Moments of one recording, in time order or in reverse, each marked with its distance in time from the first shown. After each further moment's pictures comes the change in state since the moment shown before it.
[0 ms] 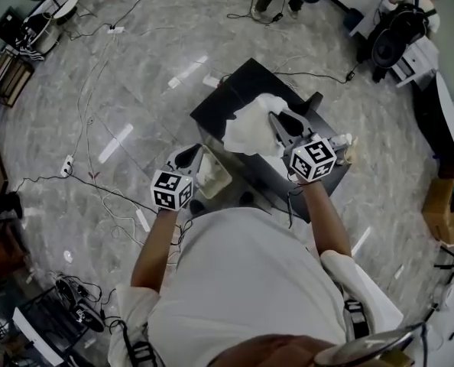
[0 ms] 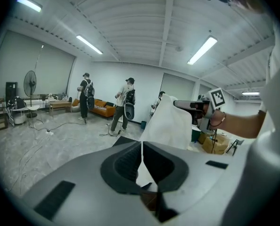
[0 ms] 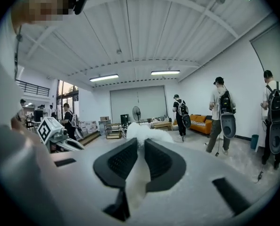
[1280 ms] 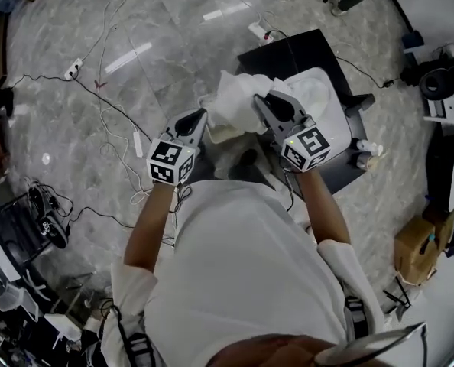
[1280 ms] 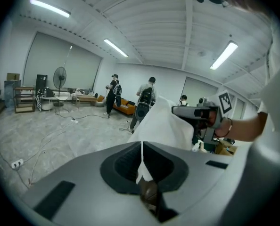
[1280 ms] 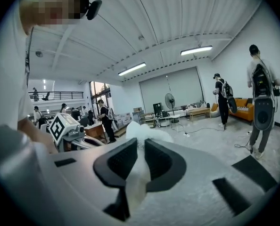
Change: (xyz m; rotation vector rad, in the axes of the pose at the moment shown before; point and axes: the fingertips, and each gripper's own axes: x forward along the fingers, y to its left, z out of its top) left arm -0.110 0.071 -0.061 -0.168 -0.026 0.227; right arm 0.102 0.200 -0.052 0.003 0.125 0.435
